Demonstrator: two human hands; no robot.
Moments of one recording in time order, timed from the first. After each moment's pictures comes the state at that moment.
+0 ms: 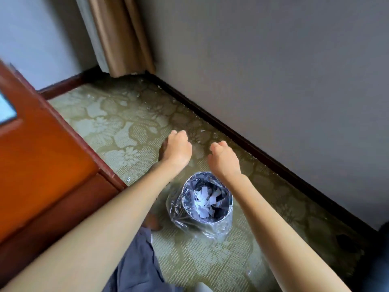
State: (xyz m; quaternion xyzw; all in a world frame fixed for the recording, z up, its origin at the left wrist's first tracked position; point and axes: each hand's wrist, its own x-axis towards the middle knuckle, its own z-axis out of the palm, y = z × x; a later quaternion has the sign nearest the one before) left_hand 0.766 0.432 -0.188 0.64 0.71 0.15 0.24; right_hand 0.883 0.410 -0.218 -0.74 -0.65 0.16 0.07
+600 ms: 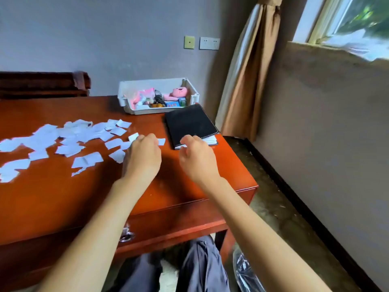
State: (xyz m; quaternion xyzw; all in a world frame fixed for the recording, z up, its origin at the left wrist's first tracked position) left_hand 0.479 0.236 -0.027 0.42 0.86 0.29 -0.02; right_hand 0.578 0.299 -0.039 -0.39 -0.86 0.15 0.29
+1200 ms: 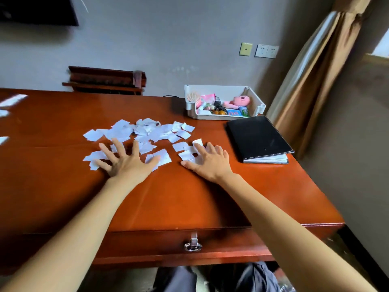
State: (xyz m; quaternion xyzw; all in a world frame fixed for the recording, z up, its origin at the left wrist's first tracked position) left_hand 0.298 0.158 -0.079 0.24 0.97 0.08 0.06; right_hand 0.435 0.305 -0.081 -0.35 -0.93 0.12 0.03
